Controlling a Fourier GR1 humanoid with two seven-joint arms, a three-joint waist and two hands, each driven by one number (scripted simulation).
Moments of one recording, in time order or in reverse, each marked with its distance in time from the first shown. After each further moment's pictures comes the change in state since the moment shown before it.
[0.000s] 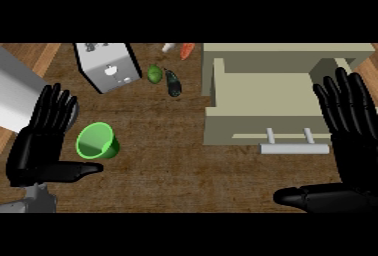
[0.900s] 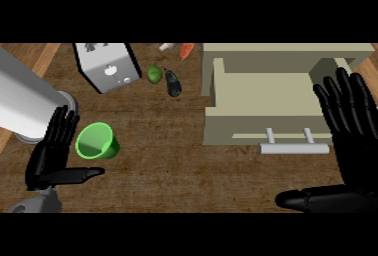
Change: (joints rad) left arm -0.013 0.042 0.064 0.418 -0.074 -0.070 -0.301; right arm -0.001 -0.002 -0.005 -0.011 -0.012 0.014 0.018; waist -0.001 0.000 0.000
